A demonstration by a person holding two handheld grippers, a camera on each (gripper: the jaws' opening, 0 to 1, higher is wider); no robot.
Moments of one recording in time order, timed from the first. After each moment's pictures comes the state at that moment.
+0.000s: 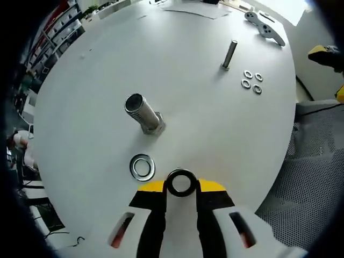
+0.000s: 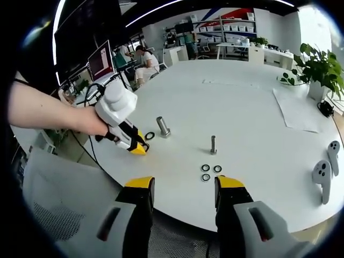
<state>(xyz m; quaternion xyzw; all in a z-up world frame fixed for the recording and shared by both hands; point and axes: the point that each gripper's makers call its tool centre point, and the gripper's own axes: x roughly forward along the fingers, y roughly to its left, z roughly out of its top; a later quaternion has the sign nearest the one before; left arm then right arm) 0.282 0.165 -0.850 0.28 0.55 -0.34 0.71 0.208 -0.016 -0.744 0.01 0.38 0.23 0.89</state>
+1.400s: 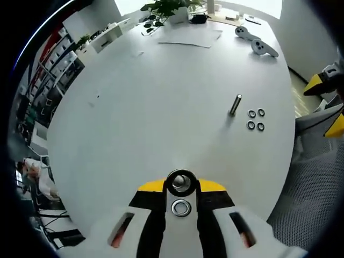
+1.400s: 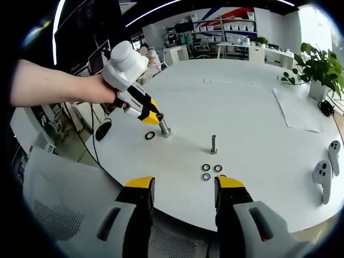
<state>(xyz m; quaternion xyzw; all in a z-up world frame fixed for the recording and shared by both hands) 0.348 0.130 -0.797 0.34 0.46 -0.37 0.73 0.208 -0.016 -0.745 0.01 0.39 0.23 0.89</state>
